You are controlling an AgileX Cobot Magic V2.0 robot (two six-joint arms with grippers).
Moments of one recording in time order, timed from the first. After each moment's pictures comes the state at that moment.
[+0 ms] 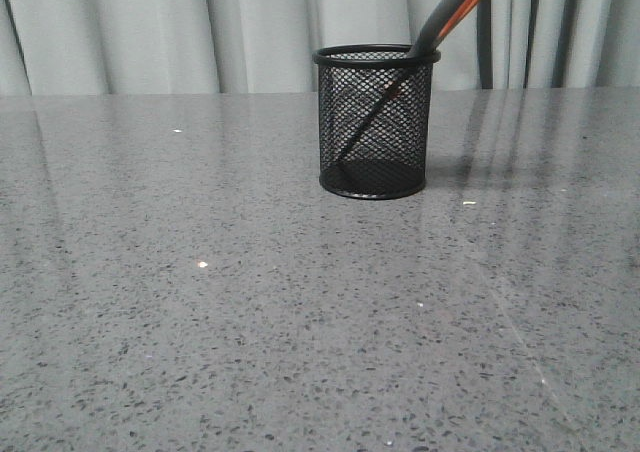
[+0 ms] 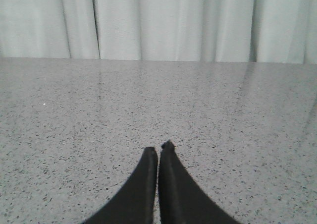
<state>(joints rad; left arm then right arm) -0.05 0.00 0.00 -0.07 0.11 0.03 0.06 -0.01 0.01 0.10 0.10 -0.12</state>
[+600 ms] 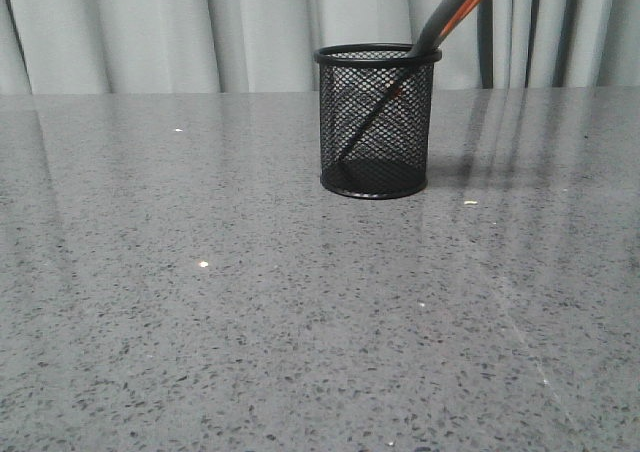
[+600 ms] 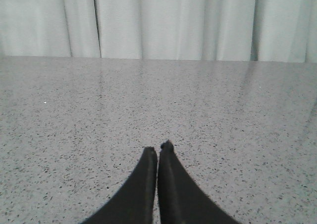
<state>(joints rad) -0.05 0.00 0.00 -0.07 0.11 0.03 0.05 -0.01 0.01 0.07 0.16 -0.12</state>
